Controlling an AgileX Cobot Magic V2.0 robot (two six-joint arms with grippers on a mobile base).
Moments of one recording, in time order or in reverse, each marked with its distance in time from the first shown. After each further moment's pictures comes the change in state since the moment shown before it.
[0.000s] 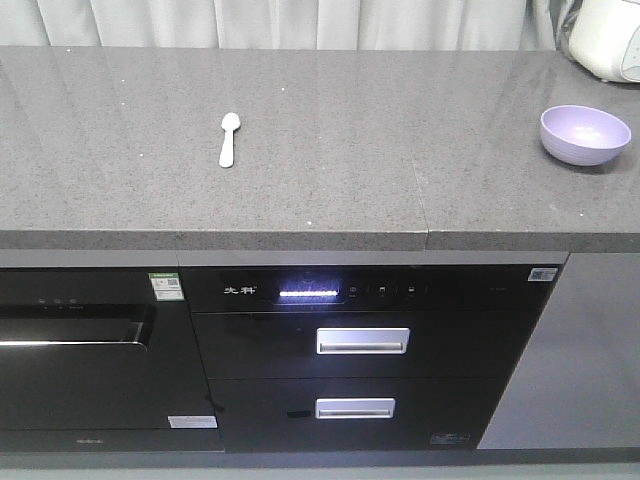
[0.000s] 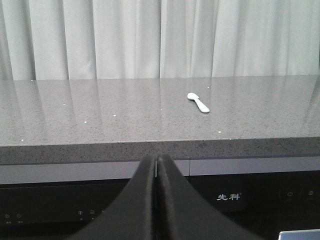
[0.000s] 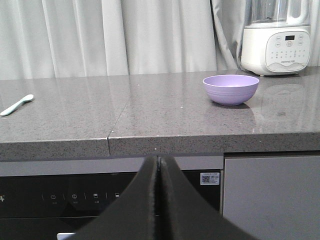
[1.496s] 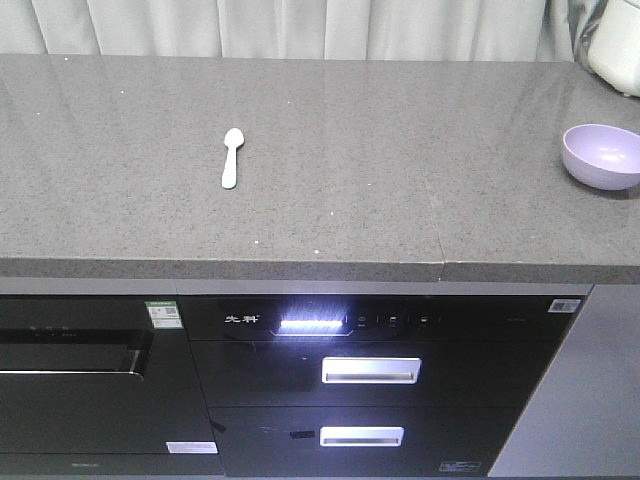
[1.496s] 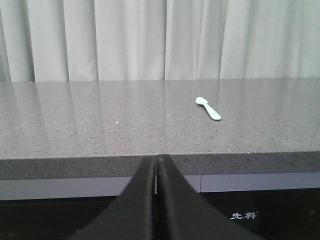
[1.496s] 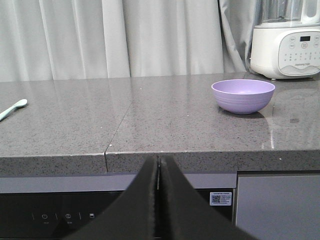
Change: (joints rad) left arm 0.000 0.000 0.000 0.000 0.000 0.000; right arm 0.000 0.000 0.000 0.000 0.000 0.000
